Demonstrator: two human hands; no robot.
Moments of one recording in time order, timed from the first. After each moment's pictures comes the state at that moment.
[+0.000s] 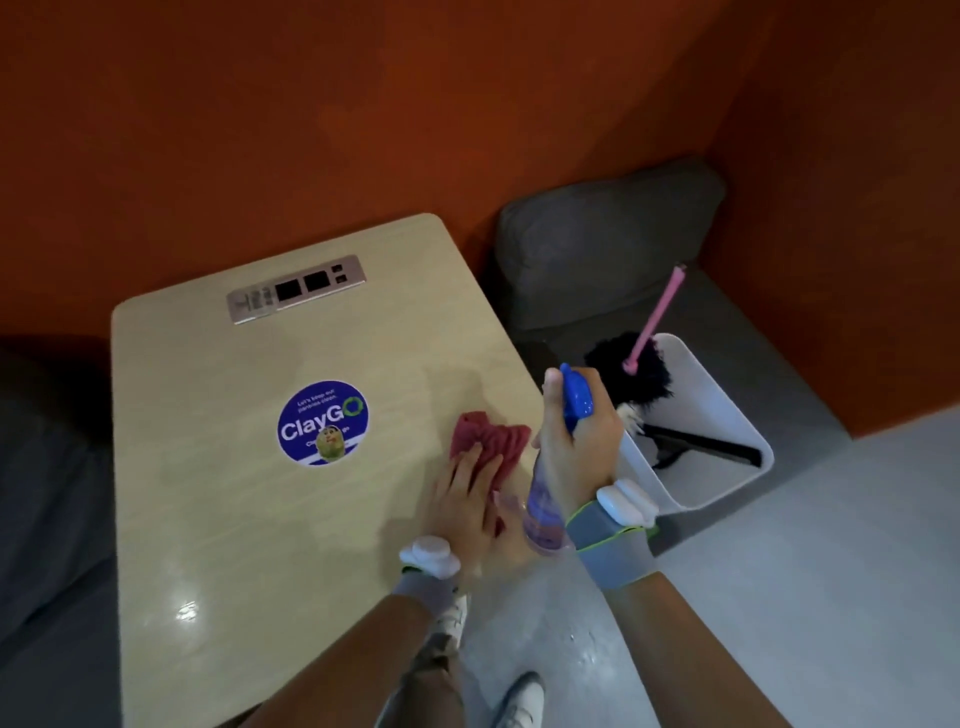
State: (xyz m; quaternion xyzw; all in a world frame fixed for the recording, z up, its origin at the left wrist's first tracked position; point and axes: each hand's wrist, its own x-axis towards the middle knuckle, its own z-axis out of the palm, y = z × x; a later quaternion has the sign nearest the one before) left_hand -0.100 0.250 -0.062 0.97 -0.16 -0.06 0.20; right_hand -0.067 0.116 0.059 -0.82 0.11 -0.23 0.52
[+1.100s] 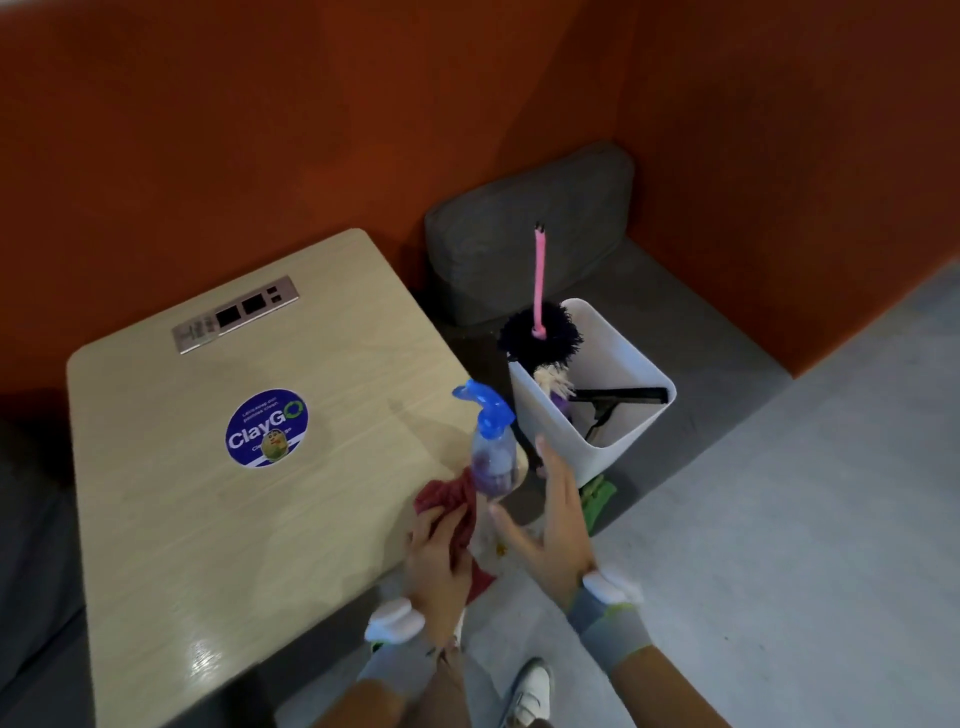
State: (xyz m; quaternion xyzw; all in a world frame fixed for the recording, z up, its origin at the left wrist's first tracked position) left_hand -0.201 0.200 -0.046 0.94 -0.04 -0.04 0.34; right_hand -0.208 0.038 -0.014 -0.85 0.04 -0.09 0.52
